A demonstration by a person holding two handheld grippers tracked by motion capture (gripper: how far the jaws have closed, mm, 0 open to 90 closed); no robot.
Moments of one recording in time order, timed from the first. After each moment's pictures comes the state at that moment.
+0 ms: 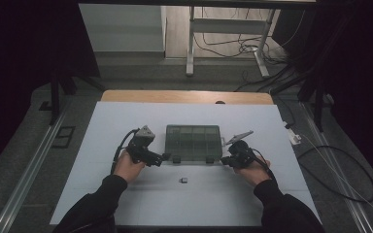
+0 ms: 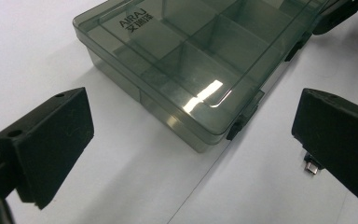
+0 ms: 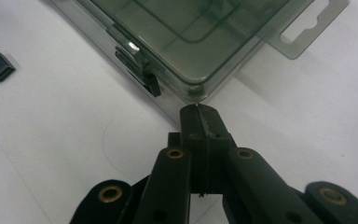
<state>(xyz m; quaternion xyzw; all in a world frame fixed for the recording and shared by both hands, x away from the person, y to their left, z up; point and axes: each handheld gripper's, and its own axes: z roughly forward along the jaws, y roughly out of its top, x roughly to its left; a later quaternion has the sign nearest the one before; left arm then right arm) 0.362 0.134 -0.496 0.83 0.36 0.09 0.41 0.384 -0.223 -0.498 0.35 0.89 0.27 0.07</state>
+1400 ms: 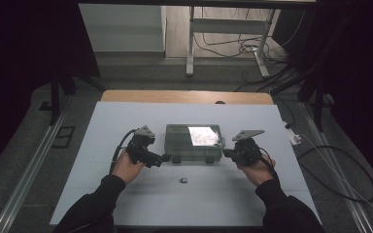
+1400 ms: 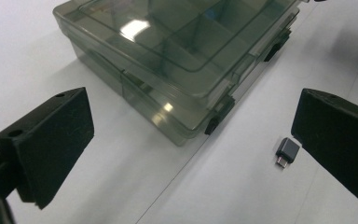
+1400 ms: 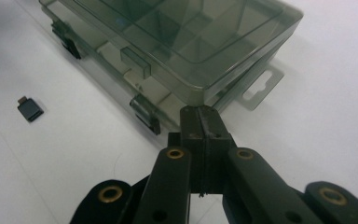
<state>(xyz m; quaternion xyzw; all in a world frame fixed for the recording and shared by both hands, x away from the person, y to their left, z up) 0.357 0.132 -0.486 0.83 0.37 0.06 0.41 0.372 -0.229 -0.468 0.34 0.87 0.34 0.13</state>
